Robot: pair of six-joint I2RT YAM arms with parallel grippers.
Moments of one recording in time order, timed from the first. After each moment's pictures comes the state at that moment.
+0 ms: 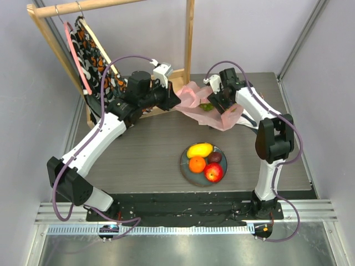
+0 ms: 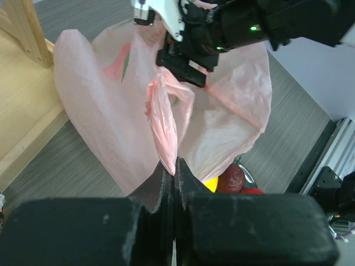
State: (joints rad) left arm -0.55 1.48 1.49 -0.36 0.32 -0.20; right arm 0.26 1.96 1.70 -0.73 0.03 -0.50
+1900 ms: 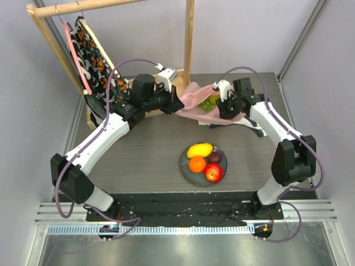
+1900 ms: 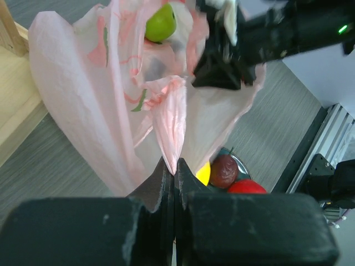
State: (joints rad) left arm -0.58 1.52 1.46 -0.33 0.37 -0.21; right arm 0.22 1.63 1.41 -0.62 -0.28 -0.39
